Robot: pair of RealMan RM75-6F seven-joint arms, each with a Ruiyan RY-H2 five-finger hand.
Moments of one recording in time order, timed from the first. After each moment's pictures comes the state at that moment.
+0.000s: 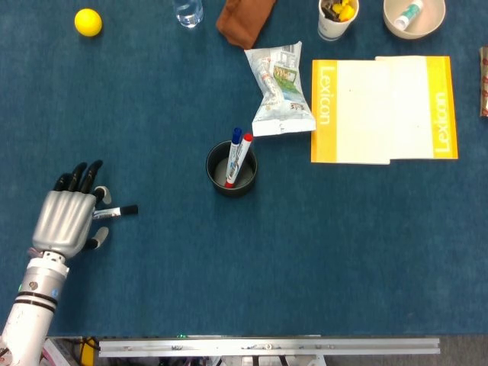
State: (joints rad) left arm -0.22 -1.43 0.01 -1.63 1.29 1.18 0.52; right arm 0.13 -1.13 0.01 -1.60 -1.54 1.40 -0.10
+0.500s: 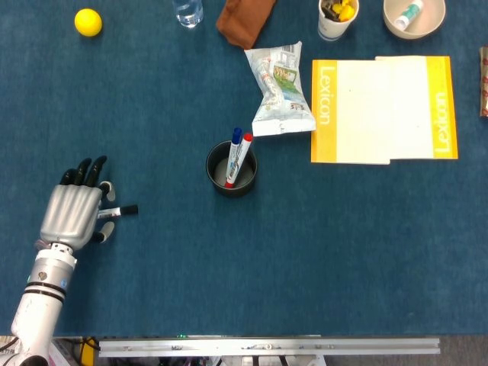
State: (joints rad) left arm -0.26 -1.47 -0.01 -1.62 1.21 1.15 0.56; right arm 0.13 -1.13 0.01 -1.61 -1.53 1.39 -0.11
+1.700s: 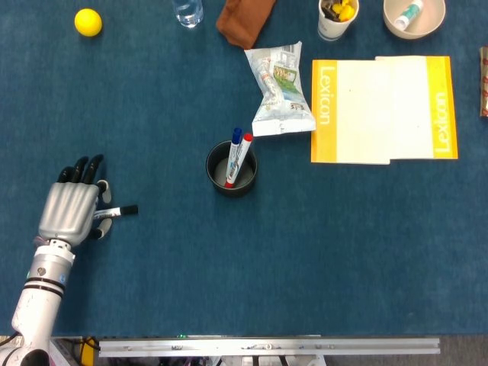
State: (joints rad) left arm -0.28 -1.51 0.00 -1.50 1.21 1.16 0.48; right arm 0.12 -1.13 0.01 -1.61 -1.53 1.39 -0.11
